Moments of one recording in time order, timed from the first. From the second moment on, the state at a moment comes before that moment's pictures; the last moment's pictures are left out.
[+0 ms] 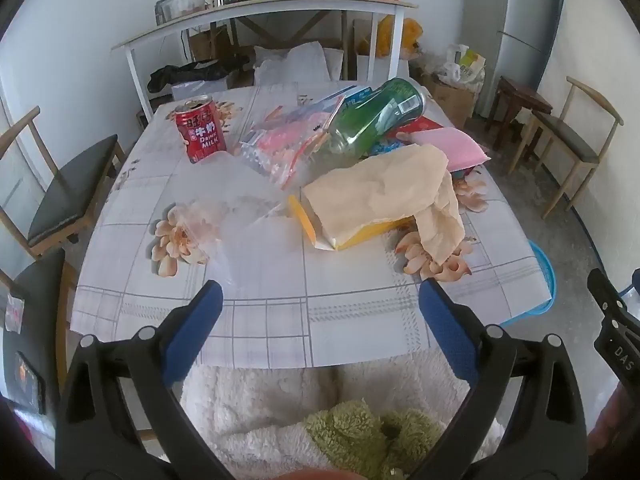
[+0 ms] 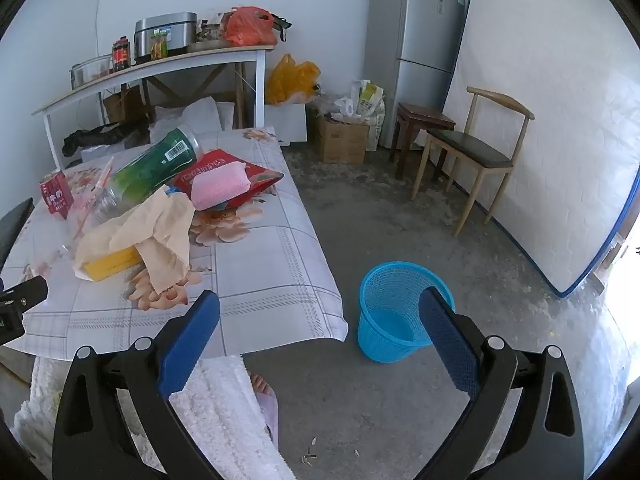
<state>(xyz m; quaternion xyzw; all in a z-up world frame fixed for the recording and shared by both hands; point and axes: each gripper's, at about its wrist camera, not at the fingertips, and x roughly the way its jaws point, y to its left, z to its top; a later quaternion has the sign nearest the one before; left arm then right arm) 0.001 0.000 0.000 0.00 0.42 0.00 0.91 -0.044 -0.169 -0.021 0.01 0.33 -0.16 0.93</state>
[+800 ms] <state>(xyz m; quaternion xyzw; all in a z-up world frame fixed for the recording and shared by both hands) 0.001 0.003 -0.012 0.00 0.43 0.00 0.90 -0.041 -0.170 -0.025 0.01 0.33 -0.16 0.93</state>
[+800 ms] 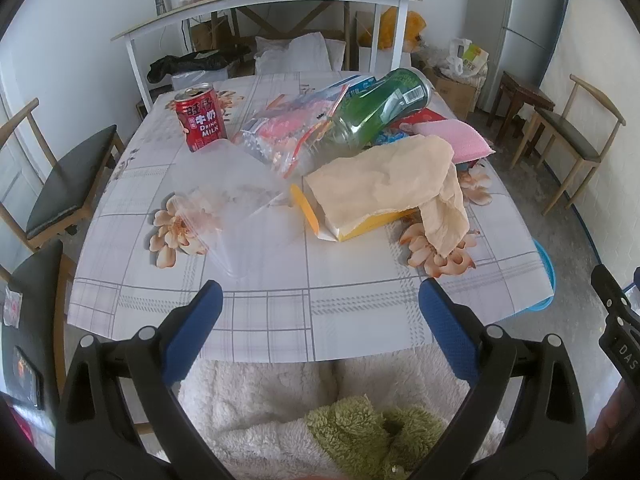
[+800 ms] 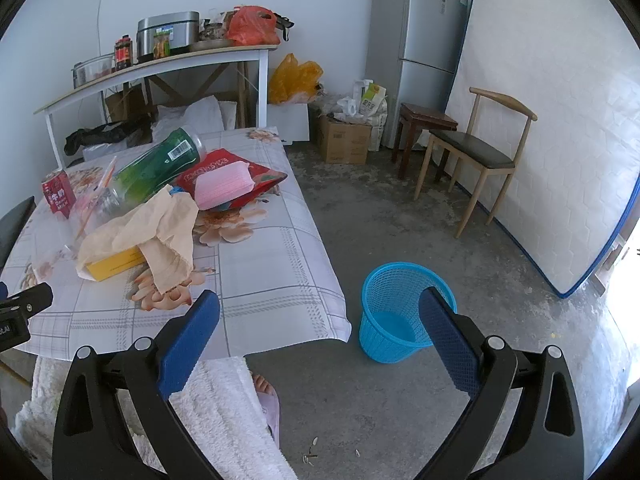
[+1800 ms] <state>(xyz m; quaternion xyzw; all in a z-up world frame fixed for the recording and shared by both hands) 0.002 0.005 -0.015 0.00 0.43 0.00 0.90 -0.042 -0.162 -0.022 0.01 0.33 -0.16 0.93</state>
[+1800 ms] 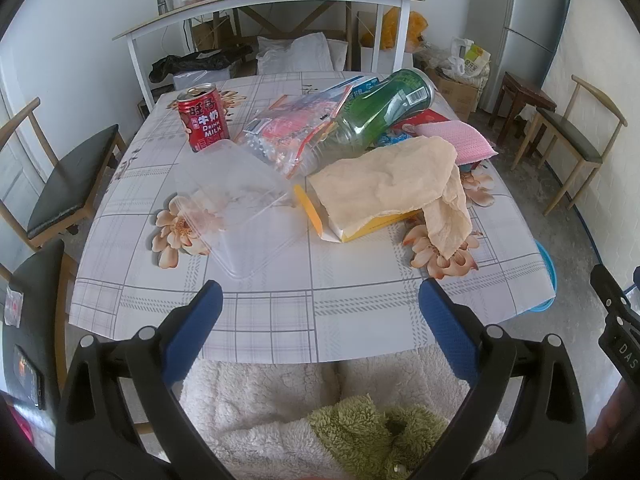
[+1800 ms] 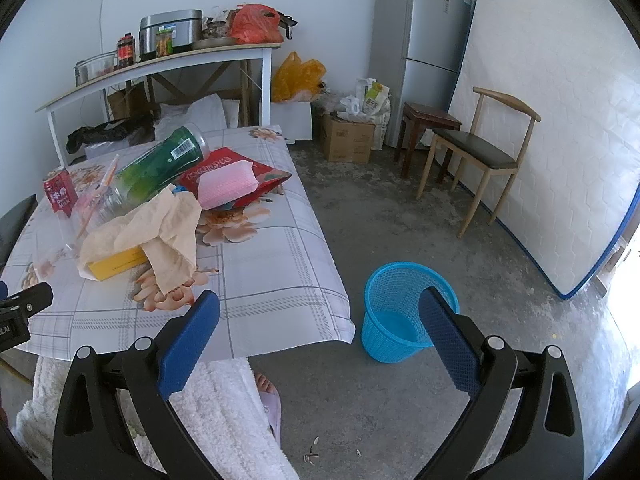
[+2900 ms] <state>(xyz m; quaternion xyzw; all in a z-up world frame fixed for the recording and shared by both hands) 0.005 0.006 -0.014 -0.01 0.43 0.00 0.90 -0.034 -0.165 -0.025 0.02 0.33 -0.16 0.93</state>
